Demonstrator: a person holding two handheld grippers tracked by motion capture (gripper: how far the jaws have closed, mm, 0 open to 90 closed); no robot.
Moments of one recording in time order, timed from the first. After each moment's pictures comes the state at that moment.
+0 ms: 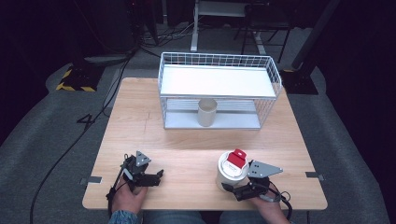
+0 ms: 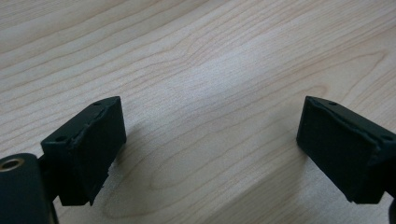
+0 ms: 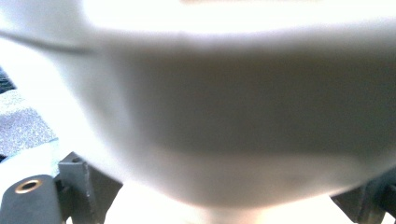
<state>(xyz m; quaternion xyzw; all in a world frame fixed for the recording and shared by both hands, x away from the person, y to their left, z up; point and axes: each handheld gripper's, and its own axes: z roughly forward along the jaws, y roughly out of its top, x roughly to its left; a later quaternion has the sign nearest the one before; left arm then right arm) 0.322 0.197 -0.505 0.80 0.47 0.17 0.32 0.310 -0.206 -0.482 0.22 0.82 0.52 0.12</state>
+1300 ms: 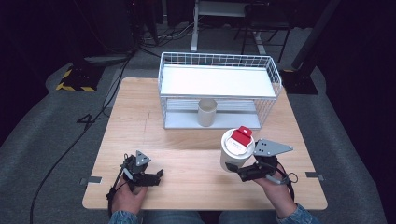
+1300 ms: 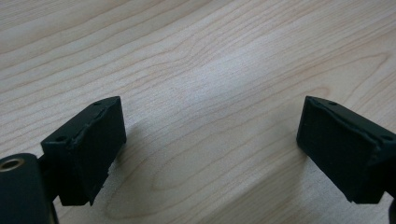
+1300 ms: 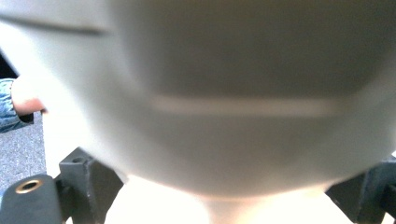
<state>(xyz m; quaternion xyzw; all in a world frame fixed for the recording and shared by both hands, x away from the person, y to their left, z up) 0.322 0.197 -0.505 0.80 0.47 0.17 0.32 0.337 -0.205 -0.403 0.22 0.81 0.52 0.15</state>
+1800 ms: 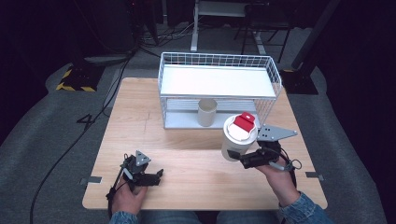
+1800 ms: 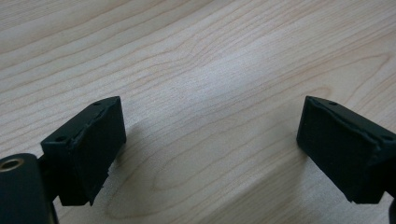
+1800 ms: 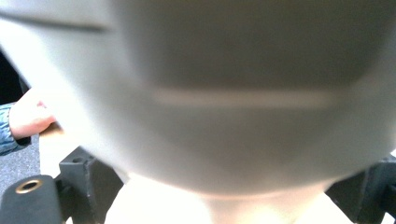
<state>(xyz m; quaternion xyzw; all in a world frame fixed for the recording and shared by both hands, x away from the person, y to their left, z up) 0.322 0.197 -0.505 0.80 0.47 0.17 0.32 0.359 -0.207 -0.370 0.23 0.81 0.52 0.14</state>
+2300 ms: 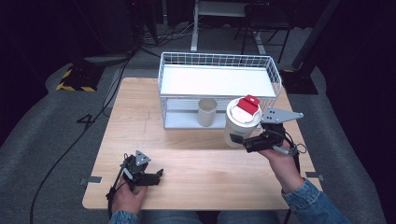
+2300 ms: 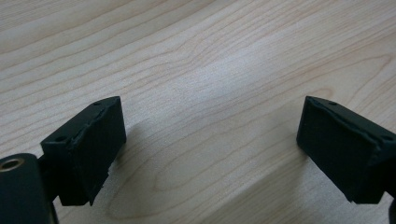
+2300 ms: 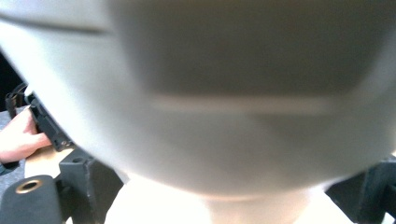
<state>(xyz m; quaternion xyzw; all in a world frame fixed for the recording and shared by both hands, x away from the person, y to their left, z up) 0.323 0.197 -0.505 0.80 0.47 0.17 0.32 0.383 -0.208 -0.331 0.23 0.80 0.53 0.16</state>
